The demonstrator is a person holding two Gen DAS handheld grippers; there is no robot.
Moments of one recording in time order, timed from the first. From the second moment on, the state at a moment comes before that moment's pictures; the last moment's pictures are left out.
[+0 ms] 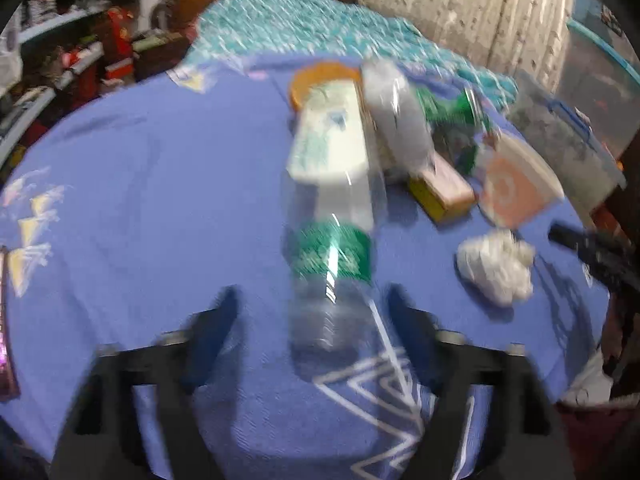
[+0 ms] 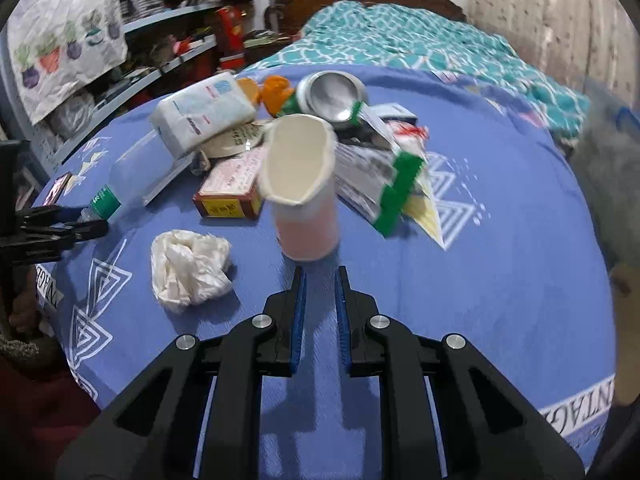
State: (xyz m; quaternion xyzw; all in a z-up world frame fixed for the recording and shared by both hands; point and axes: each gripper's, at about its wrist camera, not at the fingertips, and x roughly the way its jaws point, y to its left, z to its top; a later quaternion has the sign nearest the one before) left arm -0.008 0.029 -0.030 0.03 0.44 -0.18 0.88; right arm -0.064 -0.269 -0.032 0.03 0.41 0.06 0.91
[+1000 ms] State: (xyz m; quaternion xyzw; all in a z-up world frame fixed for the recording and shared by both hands) left arm -0.011 0.000 0.057 0.03 0.36 -0.25 0.90; right arm -0.085 -0.339 -0.014 0.21 0.31 0.04 0.93
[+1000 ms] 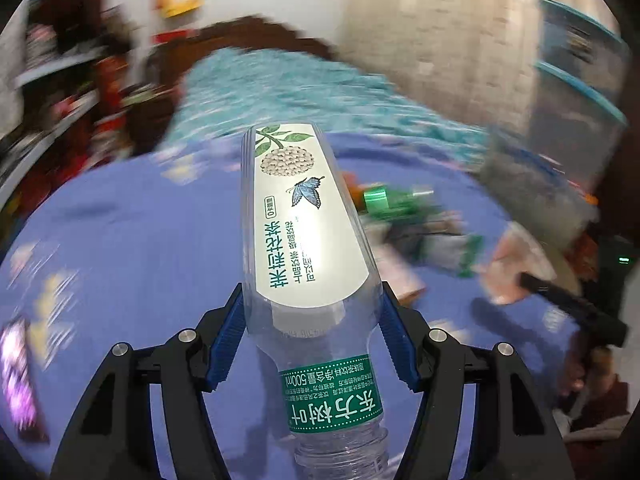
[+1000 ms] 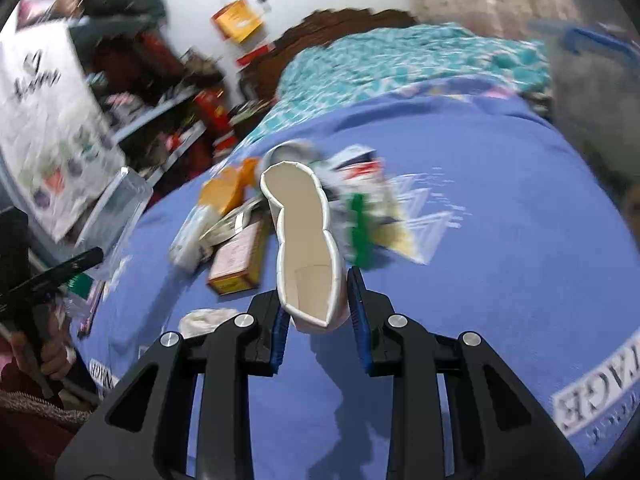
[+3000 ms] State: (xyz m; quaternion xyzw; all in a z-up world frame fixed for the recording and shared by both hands) left arm -0.004 -0.049 0.023 -0.02 0.46 -0.35 0.82; right arm -0.046 -0.314 -0.048 0.25 0.37 0.05 0.89
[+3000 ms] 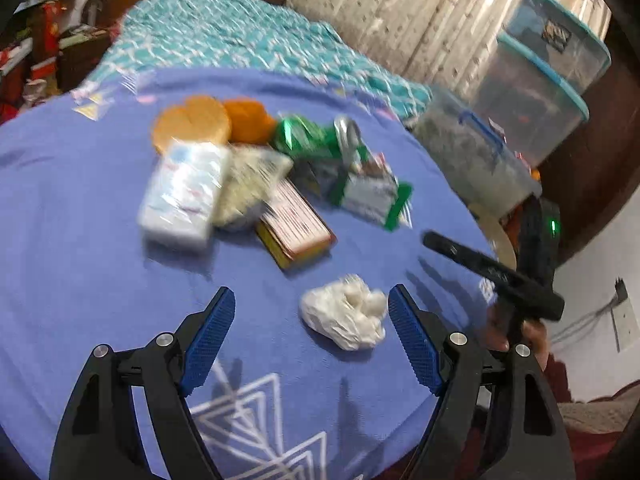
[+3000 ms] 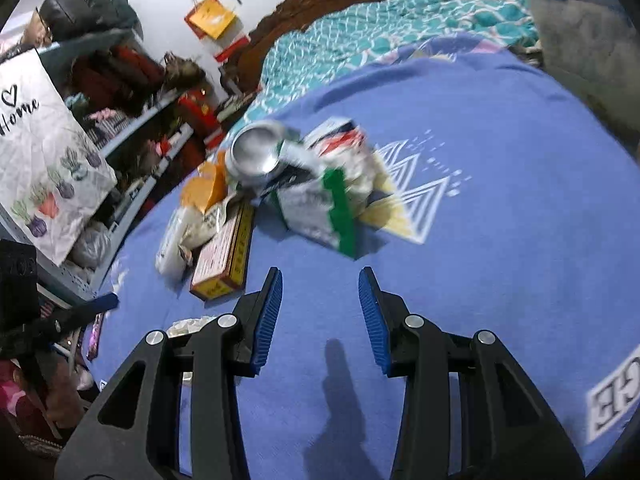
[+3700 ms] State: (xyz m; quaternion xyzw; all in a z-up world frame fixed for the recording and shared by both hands) left arm -0.009 -0.064 0.001 0.08 0.41 -0.25 0.88; right arm -0.043 -0.302 -0.062 0.23 0.39 -0.01 0.89
